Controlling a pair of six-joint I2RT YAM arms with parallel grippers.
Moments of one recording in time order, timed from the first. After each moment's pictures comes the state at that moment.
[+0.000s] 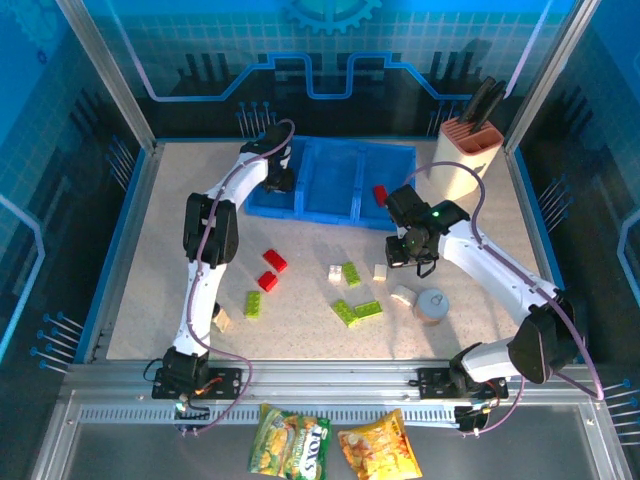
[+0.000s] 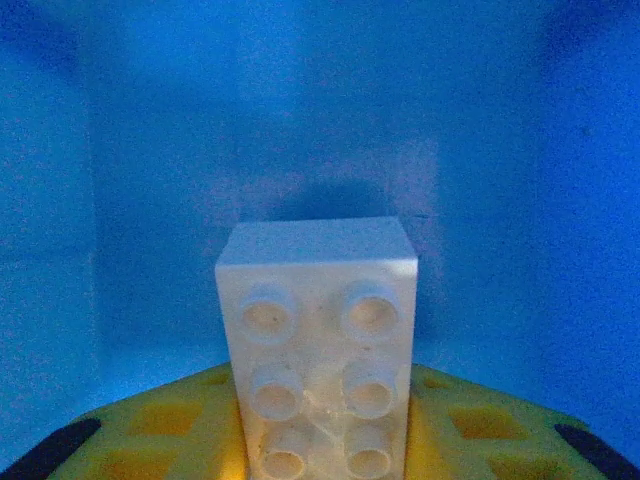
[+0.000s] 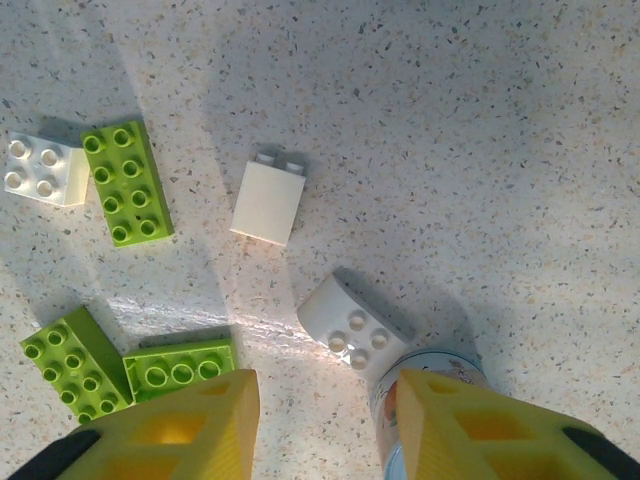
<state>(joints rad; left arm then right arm) -0.22 2.49 2.22 -0.87 -0.06 -0.14 0.52 1.39 1.20 -1.12 0.11 0.39</state>
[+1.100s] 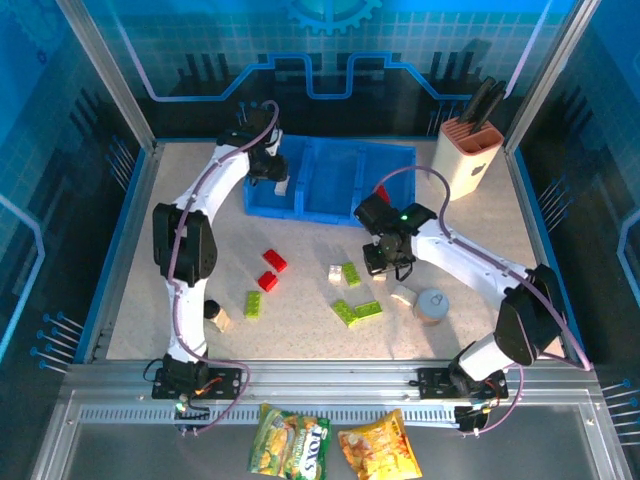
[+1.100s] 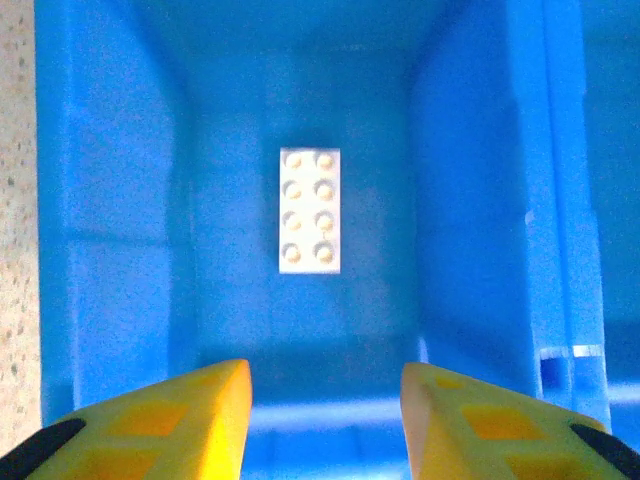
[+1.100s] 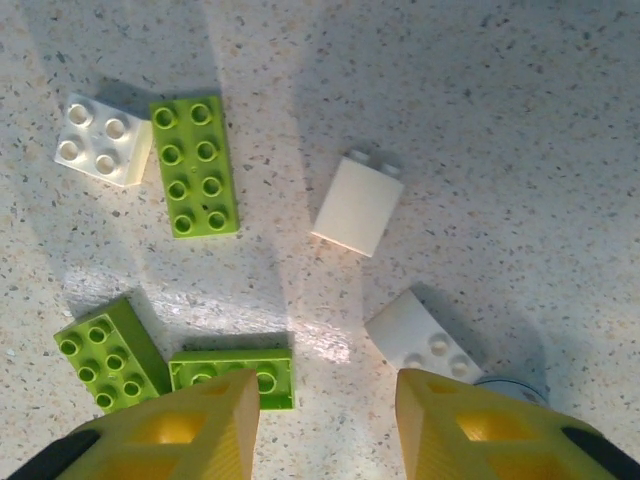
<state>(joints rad) -0.22 2.12 1.98 -0.91 -0.01 -0.14 0.67 1.53 1.24 -1.08 0.12 0.42</state>
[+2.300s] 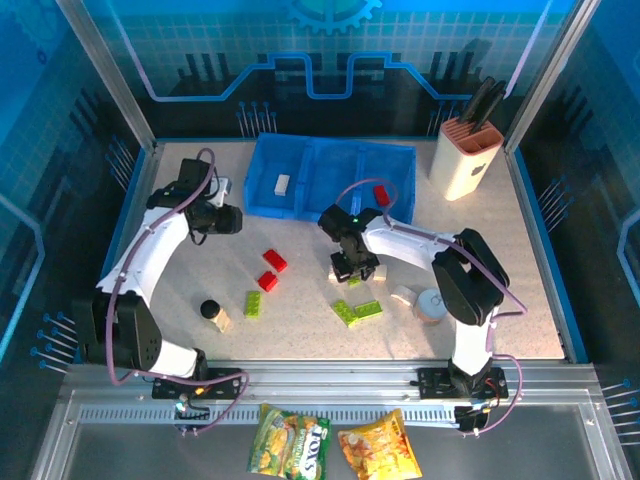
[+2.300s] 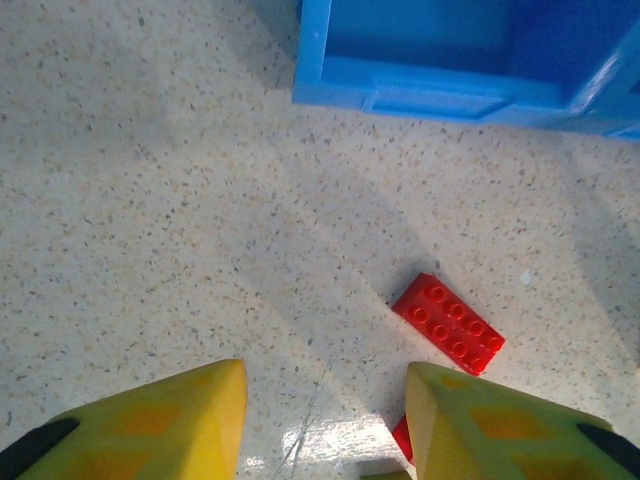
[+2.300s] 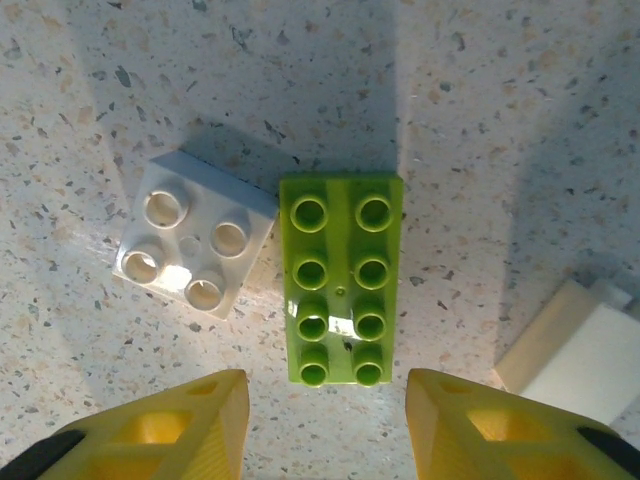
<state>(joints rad) -0.05 1.43 1.19 -0.85 0.11 -0.11 0.75 1.88 1.34 -0.93 0.06 0.42</state>
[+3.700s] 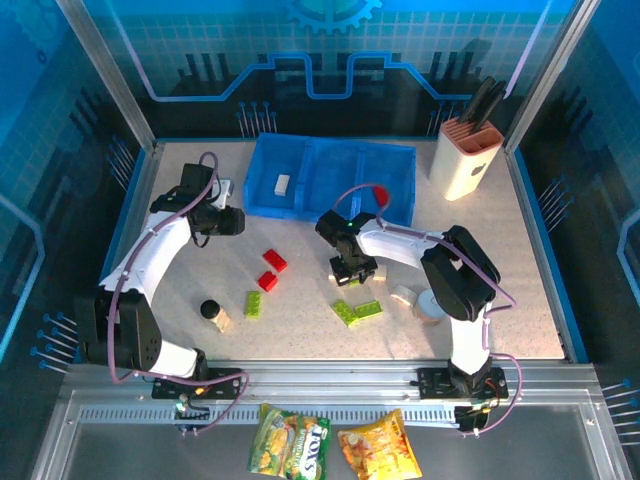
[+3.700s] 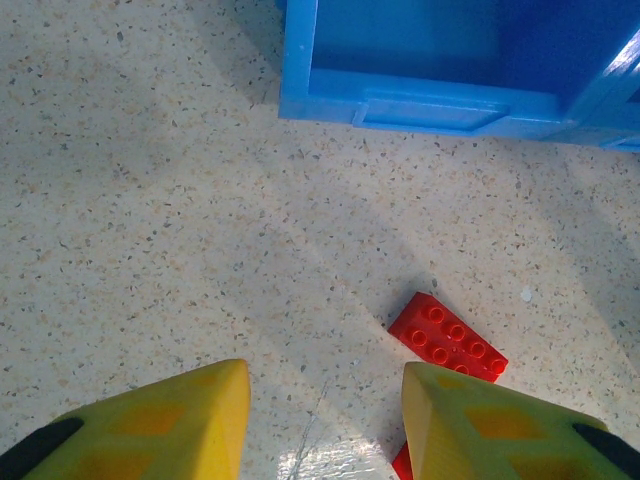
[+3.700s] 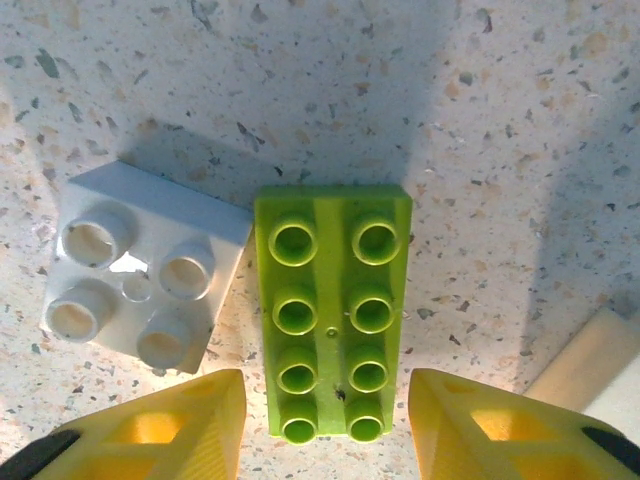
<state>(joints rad) -0.05 1.43 1.14 -0.76 0.13 -0.11 0.75 1.93 1.32 -0.90 0.09 0.43</state>
